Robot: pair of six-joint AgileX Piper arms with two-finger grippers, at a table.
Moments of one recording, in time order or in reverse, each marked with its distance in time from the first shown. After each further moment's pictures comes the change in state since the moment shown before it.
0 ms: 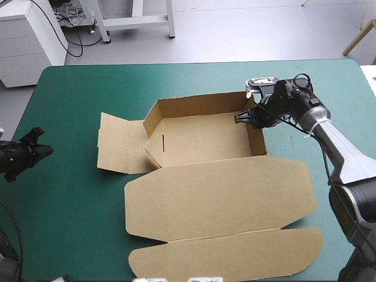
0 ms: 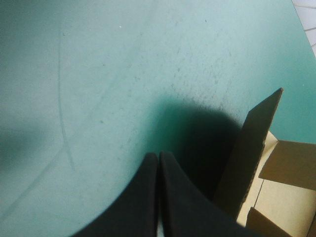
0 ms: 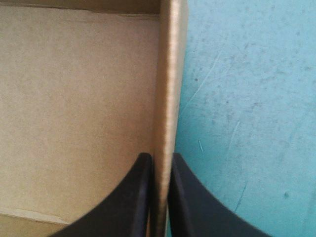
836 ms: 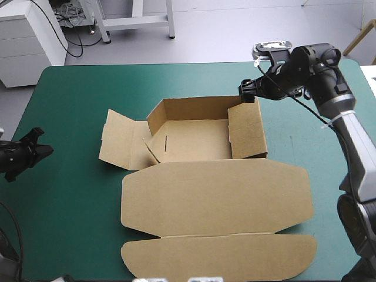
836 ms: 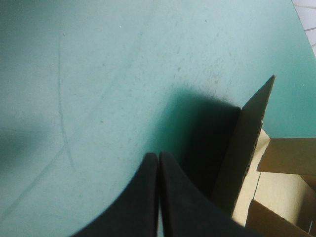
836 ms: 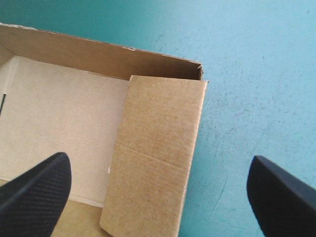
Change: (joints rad) left arm 0.000 0.000 0.000 0.000 0.000 0.000; right arm 0.001 -0.089 -0.350 -0.010 0.256 0.030
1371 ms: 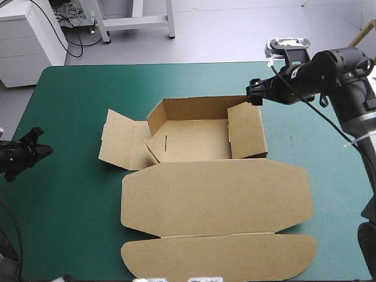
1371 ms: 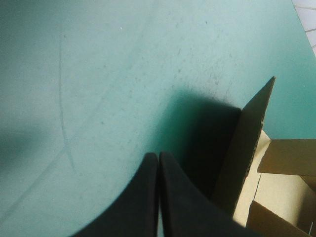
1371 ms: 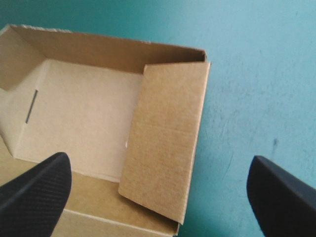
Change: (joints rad) left arm 0.000 0.000 0.000 0.000 -0.004 0.000; right arm 0.000 -0.159 0.106 0.019 0.009 0.042
